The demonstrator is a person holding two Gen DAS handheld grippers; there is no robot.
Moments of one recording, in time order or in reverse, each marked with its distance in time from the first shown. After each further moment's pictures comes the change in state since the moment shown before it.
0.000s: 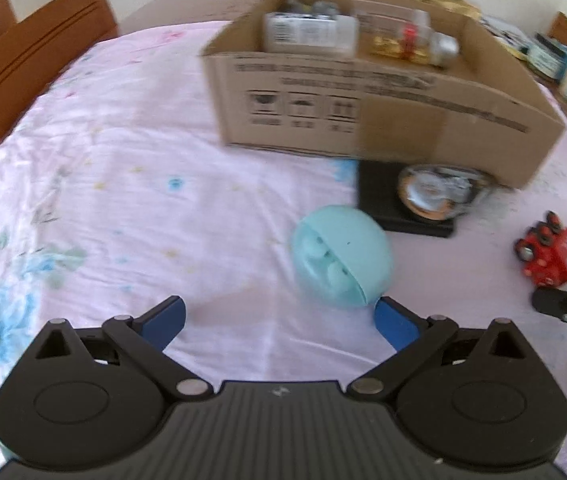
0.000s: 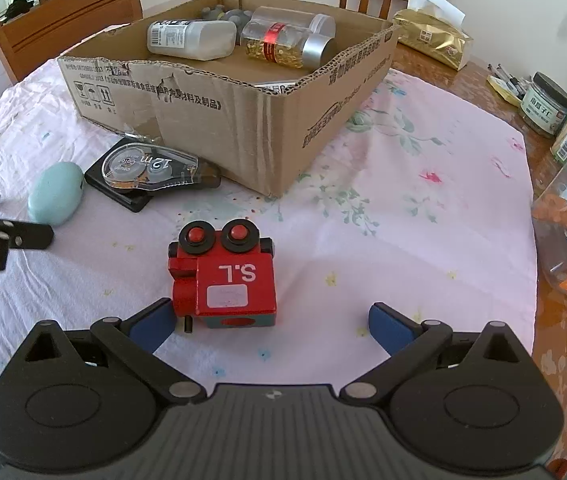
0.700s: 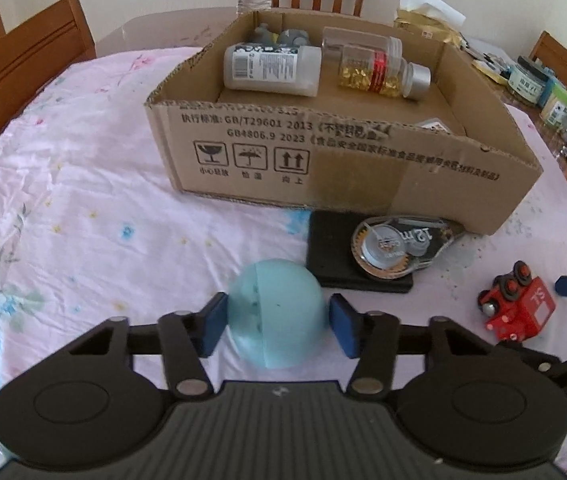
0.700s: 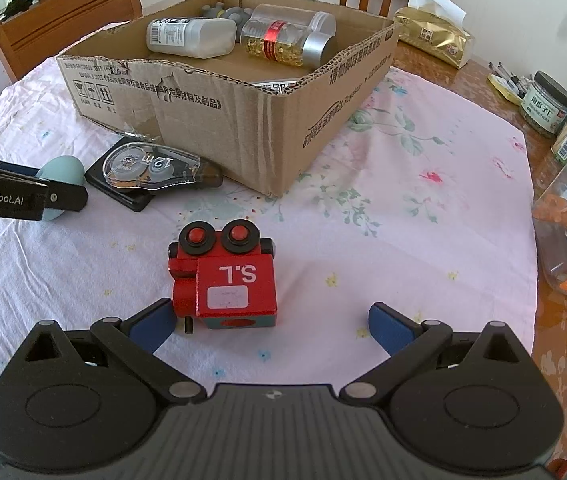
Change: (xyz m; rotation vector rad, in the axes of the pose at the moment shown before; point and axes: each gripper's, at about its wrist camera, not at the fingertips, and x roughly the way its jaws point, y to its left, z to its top) left arm 0.004 -0.022 0.024 0.006 -0.061 -0.082; right arm 0.001 0.001 0.001 0.002 0.006 -0.001
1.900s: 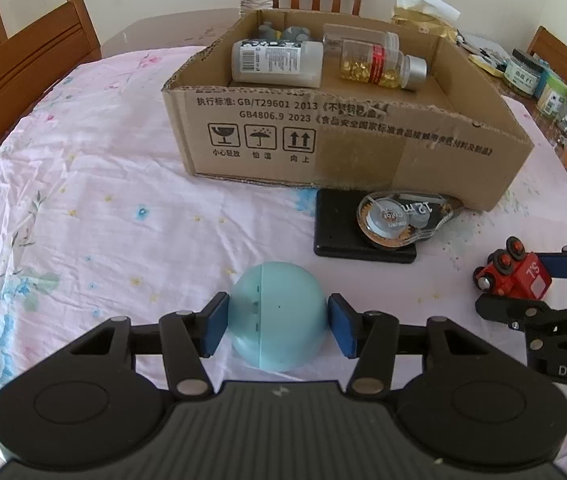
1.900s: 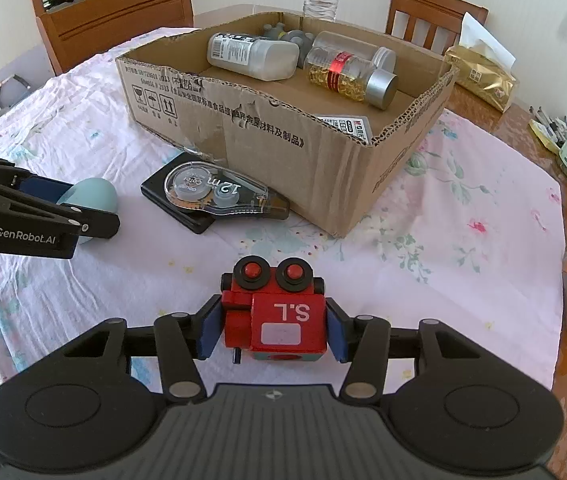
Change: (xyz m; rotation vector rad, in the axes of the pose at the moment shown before) left arm -0.010 0.002 -0.016 0.011 -0.007 0.013; right arm -0.008 0.027 0.011 -0.109 -0.051 0.071
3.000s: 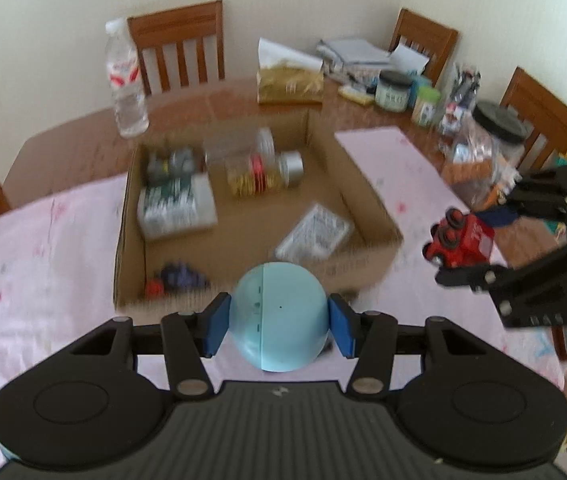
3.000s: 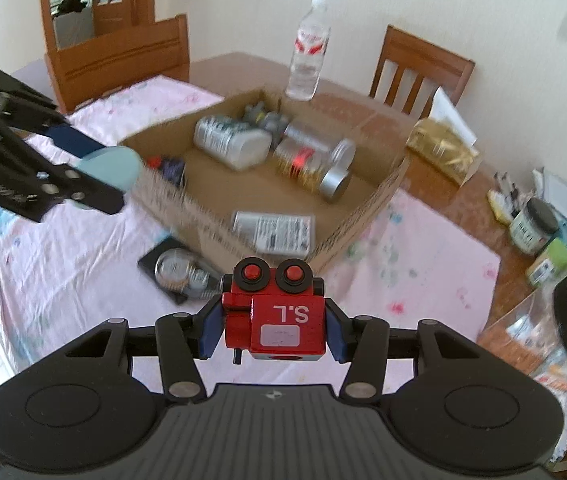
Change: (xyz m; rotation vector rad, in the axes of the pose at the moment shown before) left arm -0.069 -0.012 0.102 0.351 -0.086 -0.259; right arm -0.082 -0.023 0.056 -0.066 -0.088 -0.054
